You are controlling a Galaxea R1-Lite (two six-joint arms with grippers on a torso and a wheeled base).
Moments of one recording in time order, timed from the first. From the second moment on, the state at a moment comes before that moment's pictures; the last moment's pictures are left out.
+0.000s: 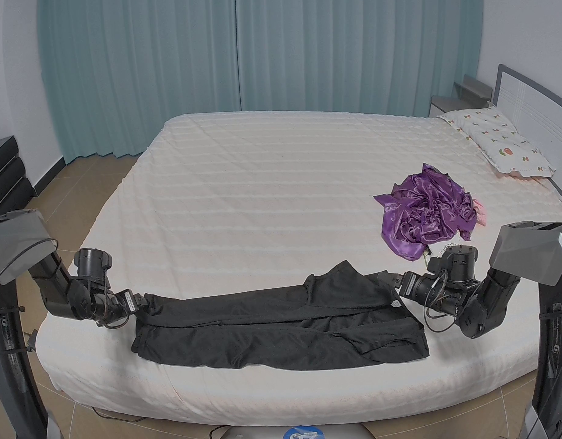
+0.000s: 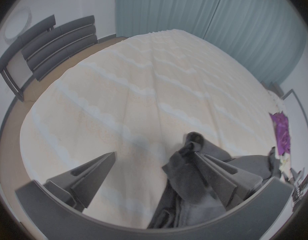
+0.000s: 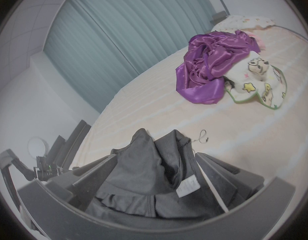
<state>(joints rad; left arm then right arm) 0.13 2.24 -0.80 -0.55 -0.05 -0.40 0.17 2.37 -0.72 -1.20 0.23 0.55</state>
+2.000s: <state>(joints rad) -0.09 2.19 -0.56 -0.72 0.08 -1.01 0.28 2.31 -0.25 -1.46 0.04 1.01</state>
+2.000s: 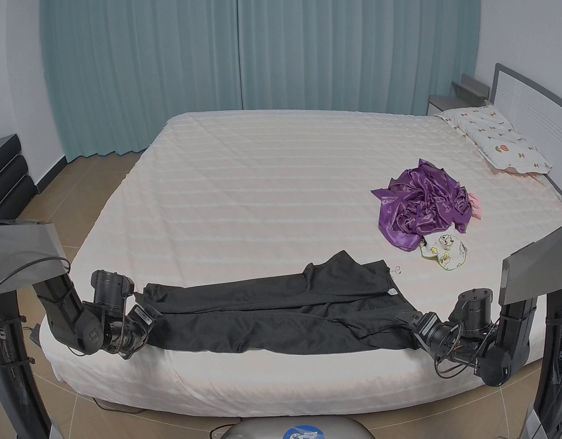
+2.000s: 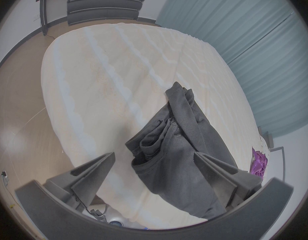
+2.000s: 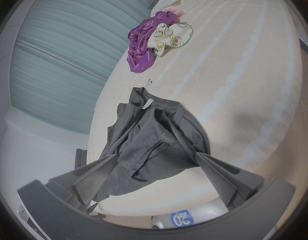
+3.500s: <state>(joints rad) -0.09 2.23 -0.58 -0.72 0.11 -1.05 0.40 2.30 -0.47 -1.12 -0.08 1.04</state>
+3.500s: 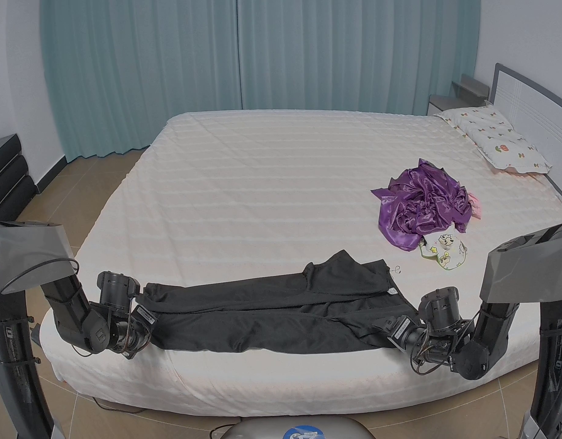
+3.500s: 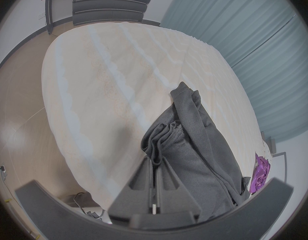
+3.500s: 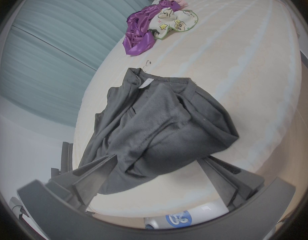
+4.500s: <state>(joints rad) -0.07 2.18 -0.52 -0.71 0.12 -0.94 0.42 2.24 -0.40 -1.13 -0.14 1.04</state>
